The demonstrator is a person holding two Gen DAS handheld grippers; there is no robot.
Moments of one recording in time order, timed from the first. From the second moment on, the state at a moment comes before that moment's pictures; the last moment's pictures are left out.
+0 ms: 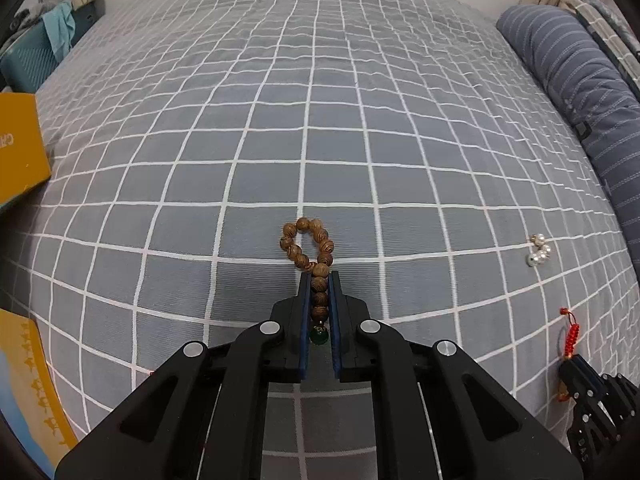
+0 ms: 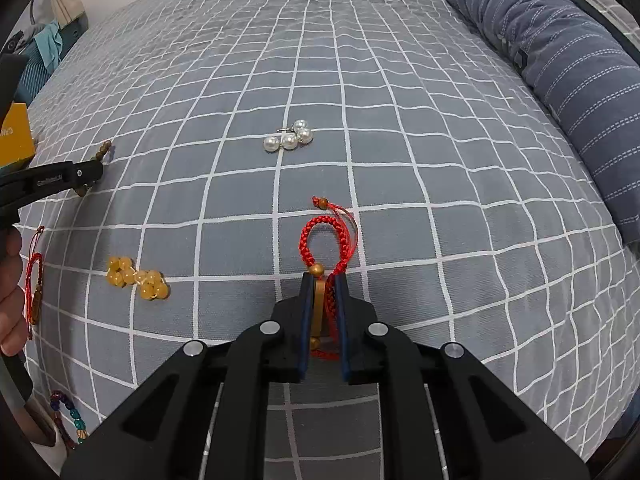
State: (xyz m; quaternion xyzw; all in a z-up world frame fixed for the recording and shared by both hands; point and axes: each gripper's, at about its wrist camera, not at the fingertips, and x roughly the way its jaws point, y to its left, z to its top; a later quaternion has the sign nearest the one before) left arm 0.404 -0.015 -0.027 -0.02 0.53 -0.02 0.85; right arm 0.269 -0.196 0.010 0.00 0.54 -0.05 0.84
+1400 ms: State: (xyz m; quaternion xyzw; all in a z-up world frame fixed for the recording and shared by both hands) left arm 0.284 0.020 0.096 -0.02 0.42 -0.01 0.91; right arm 0.229 -0.164 0.095 -0.01 0.43 -0.03 0.90
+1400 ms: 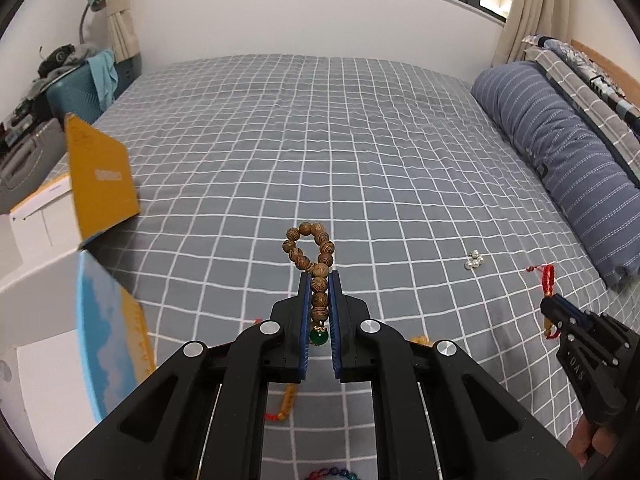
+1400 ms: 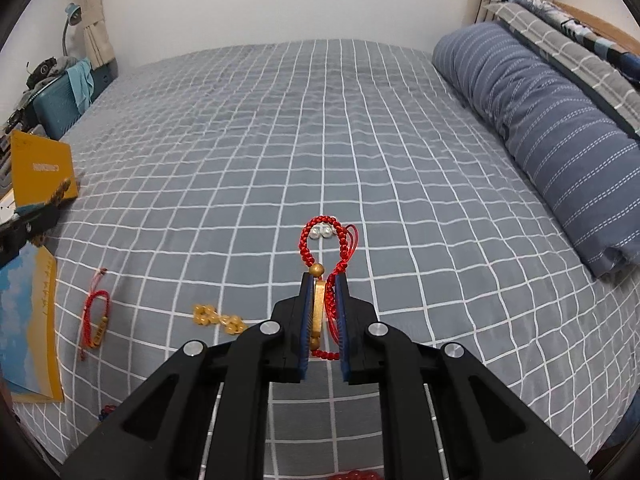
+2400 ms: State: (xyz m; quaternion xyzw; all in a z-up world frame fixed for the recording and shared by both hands) left arm 0.182 0.109 0.139 -0.03 0.39 0.05 0.92; right arm 0.173 -0.080 0.143 -0.04 0.40 0.00 0.92
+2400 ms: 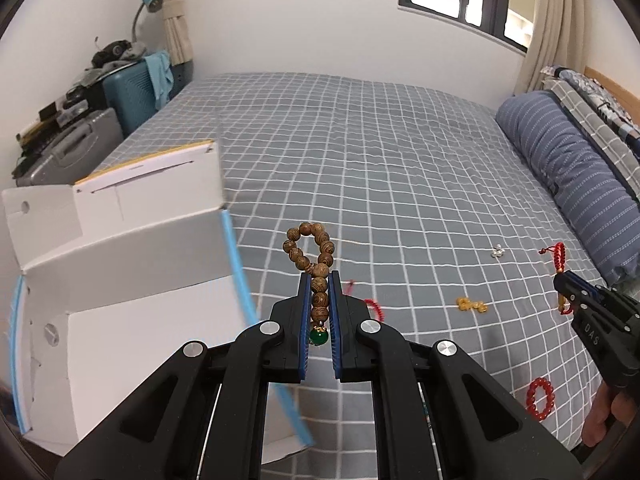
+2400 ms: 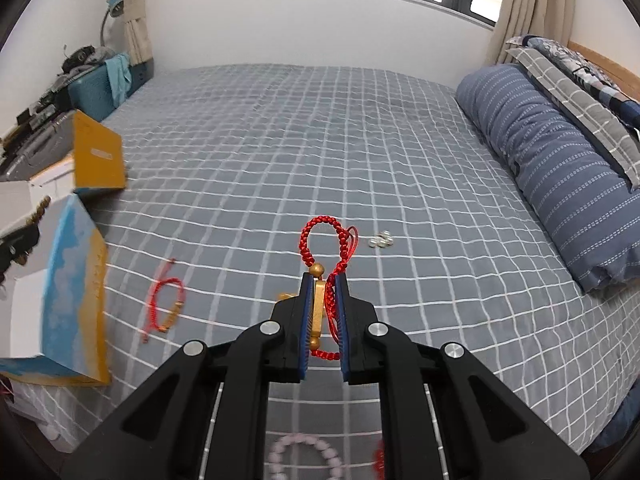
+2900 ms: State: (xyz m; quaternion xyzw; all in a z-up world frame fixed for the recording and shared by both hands) left arm 0.115 0.231 0.149 -0.05 0.39 0.14 0.91; right arm 0.149 0.074 0.158 -0.04 0.38 0.10 0.92
